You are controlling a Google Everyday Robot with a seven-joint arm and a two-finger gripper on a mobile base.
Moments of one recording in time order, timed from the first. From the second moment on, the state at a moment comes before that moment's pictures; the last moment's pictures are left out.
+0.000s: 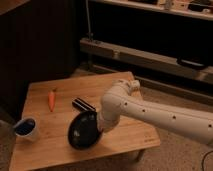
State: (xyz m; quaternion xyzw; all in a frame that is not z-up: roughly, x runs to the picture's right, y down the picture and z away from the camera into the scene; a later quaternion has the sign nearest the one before) arm -0.017 0.177 0.681 -0.19 -0.29 -0.60 0.72
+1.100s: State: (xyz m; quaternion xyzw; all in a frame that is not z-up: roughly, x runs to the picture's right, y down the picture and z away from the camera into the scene) arm -0.019 0.173 0.783 -0.27 -0.23 -0.60 0.72
